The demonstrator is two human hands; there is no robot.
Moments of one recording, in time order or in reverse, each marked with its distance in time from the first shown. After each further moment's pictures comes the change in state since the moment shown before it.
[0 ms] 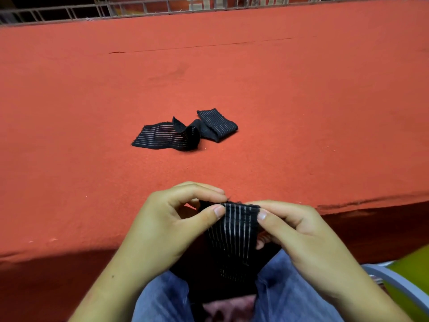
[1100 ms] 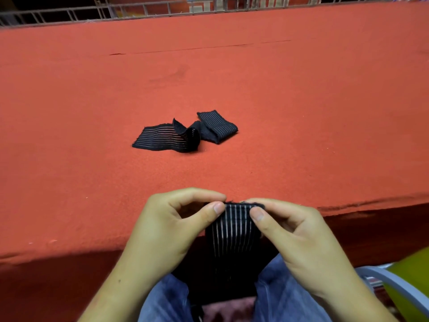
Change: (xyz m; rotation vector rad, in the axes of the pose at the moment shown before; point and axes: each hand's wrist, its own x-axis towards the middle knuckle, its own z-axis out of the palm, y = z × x) left_hand -0.002 0.005 0.007 -0.062 0.089 -0.075; right_hand -0.002 -0.007 0.011 0.043 0.127 -0.094
